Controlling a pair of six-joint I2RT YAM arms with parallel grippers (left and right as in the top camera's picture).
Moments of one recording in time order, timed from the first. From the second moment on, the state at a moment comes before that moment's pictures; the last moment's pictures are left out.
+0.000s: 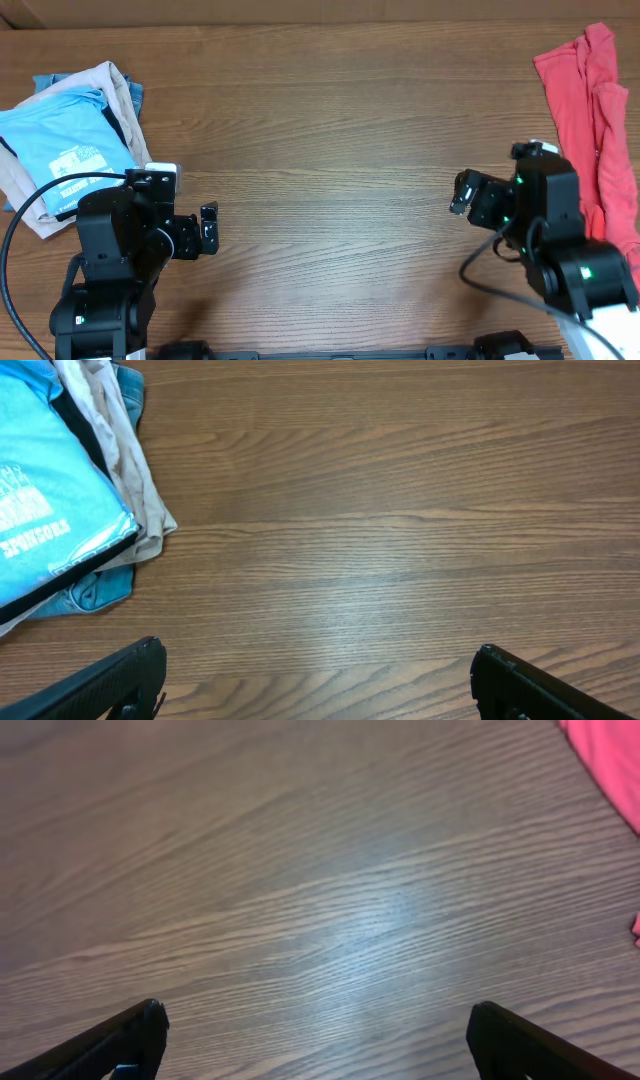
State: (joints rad) left arm 0.07 0.79 0.96 -0.94 0.14 0.05; right arm 0.16 0.90 1.00 -0.95 0.09 0.43
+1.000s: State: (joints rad) left arm 0.07 0.80 0.96 -0.95 0.14 0.05; right arm 0.07 0.01 0.02 -0.04 -0.01 0.11
